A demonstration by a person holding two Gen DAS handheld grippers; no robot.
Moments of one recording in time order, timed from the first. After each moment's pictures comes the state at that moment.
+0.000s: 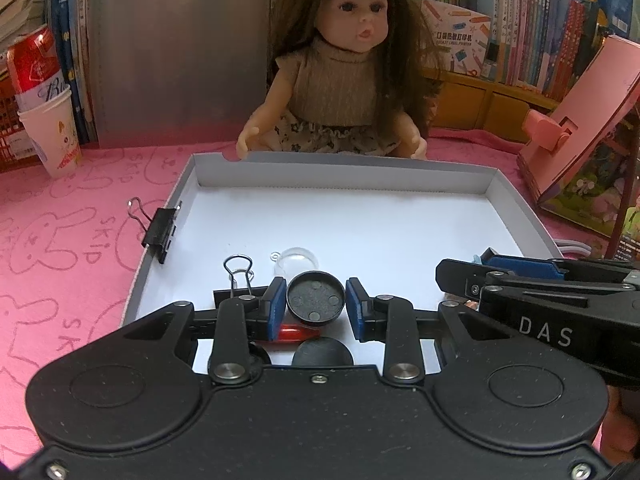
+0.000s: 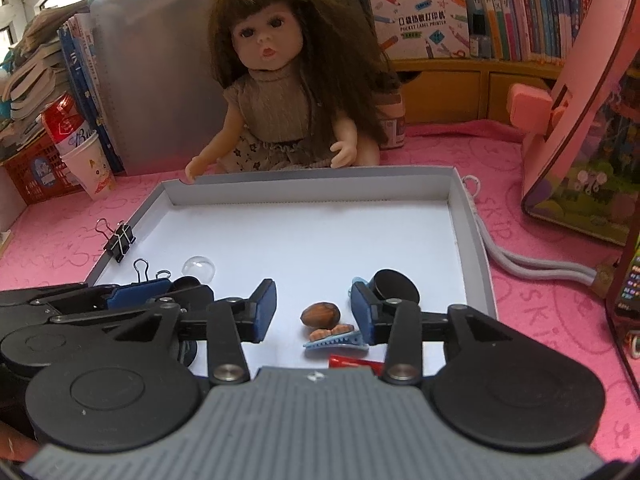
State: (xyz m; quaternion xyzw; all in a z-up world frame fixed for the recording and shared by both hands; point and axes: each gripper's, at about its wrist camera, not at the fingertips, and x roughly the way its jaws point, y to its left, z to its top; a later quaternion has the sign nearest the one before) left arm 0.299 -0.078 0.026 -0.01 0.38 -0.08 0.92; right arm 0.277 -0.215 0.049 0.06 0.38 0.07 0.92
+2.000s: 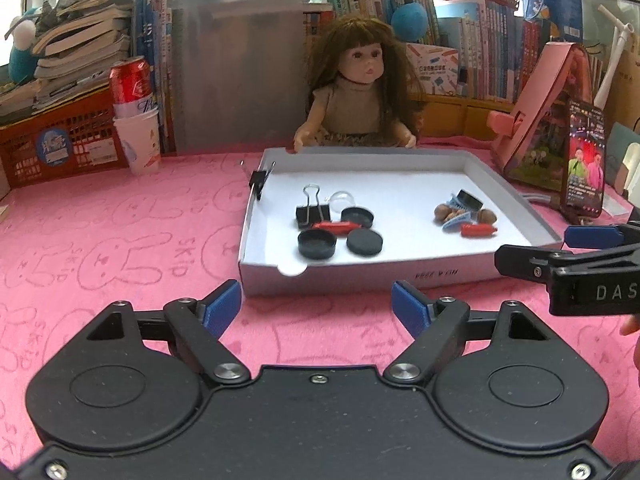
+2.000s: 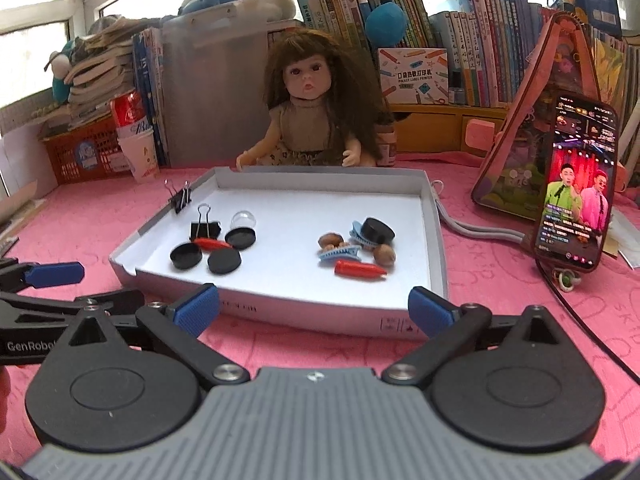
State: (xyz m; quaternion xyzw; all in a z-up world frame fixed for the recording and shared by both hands) left arm 0.139 -0.023 0.036 0.02 0.30 -0.07 0.95; right arm 0.141 -0.213 0.061 0.01 0.30 0.08 0.95
